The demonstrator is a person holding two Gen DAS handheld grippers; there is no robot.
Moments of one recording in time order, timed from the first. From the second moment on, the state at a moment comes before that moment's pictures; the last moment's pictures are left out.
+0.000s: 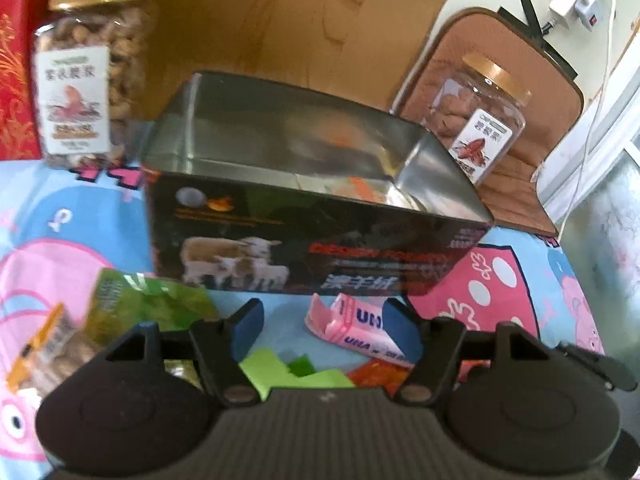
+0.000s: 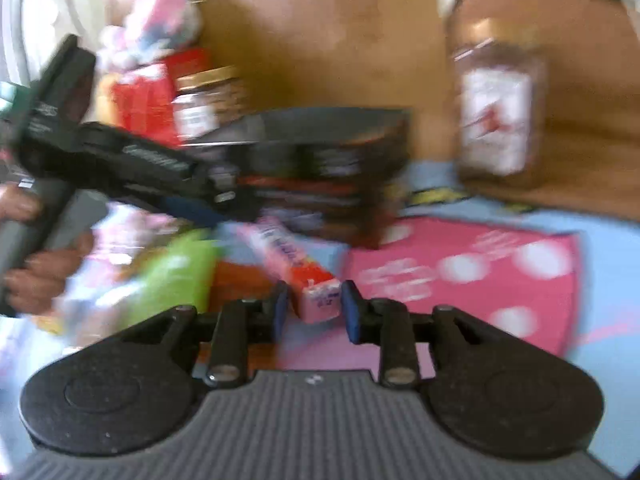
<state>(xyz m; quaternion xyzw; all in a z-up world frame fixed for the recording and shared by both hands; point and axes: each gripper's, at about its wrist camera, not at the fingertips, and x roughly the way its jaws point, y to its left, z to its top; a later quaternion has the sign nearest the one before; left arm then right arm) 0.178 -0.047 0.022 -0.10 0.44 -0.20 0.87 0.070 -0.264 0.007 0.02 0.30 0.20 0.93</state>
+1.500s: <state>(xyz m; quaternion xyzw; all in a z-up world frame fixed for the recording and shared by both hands) 0.159 0.031 0.107 -0.07 0.31 -0.17 0.93 0.123 -0.206 0.066 0.02 0.22 0.28 0.94</state>
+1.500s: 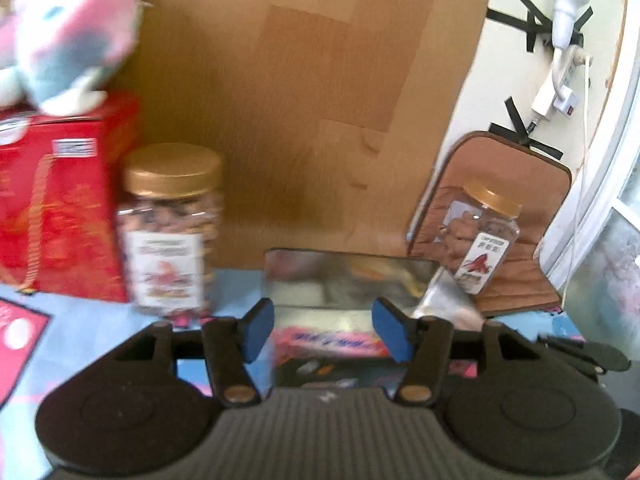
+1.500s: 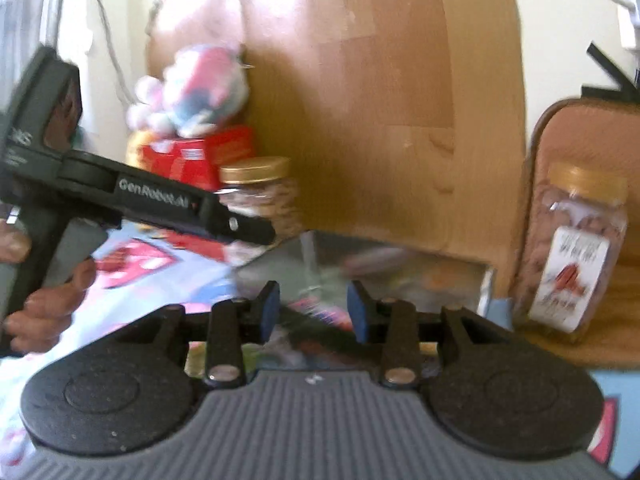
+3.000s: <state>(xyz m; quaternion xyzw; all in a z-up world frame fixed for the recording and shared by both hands) 0.032 0.135 0.043 -0.22 0.39 -0.16 0.88 0.027 -0.222 0.006 0.07 0.32 0.29 0.90</state>
